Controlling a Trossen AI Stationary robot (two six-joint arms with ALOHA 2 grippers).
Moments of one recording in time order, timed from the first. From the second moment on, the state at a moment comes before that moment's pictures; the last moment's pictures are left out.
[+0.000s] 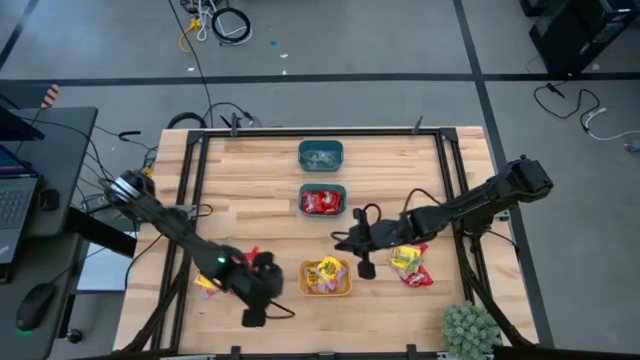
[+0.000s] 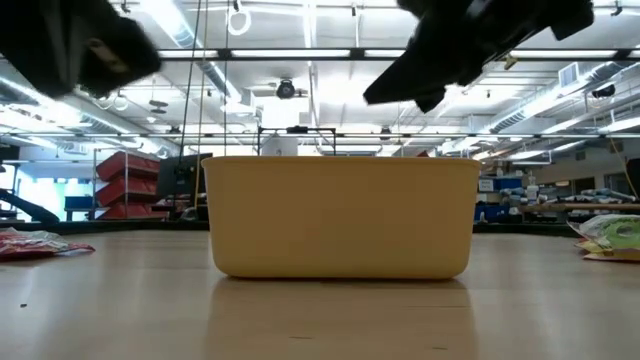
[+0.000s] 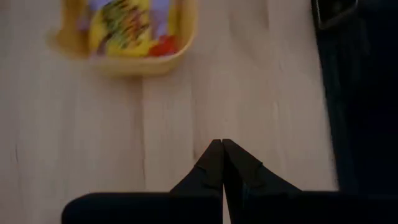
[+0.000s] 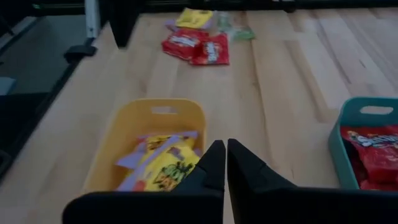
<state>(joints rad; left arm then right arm) -0.63 1.55 1.06 -0.52 -0.14 -0.61 0.29 1.50 0.80 0.16 0.17 0.19</state>
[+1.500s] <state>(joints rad) -0.42 1.24 0.70 -0.72 -0.42 -0.93 0.33 1.40 0.86 -0.45 0.30 0.49</state>
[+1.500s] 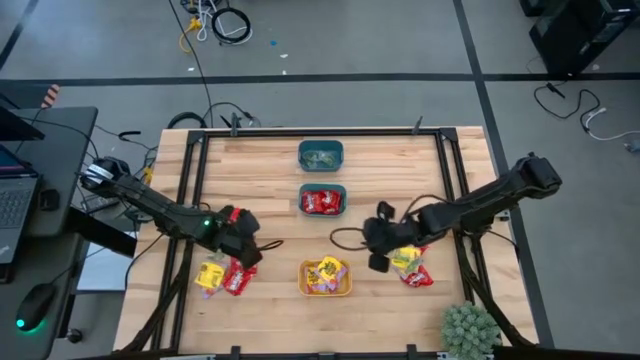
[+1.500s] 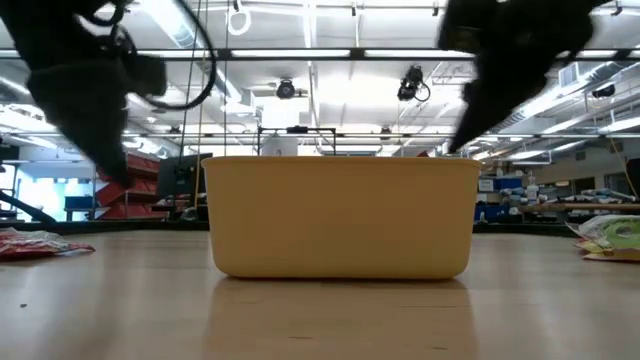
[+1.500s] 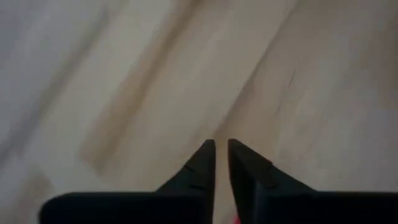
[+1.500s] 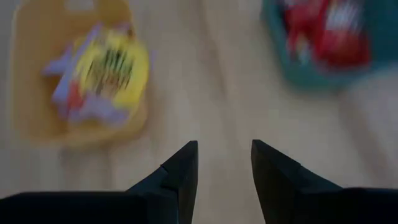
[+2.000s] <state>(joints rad) -0.30 1.20 0.50 -0.03 -0.45 -0.37 0.52 1.43 0.86 -0.84 0.13 0.85</state>
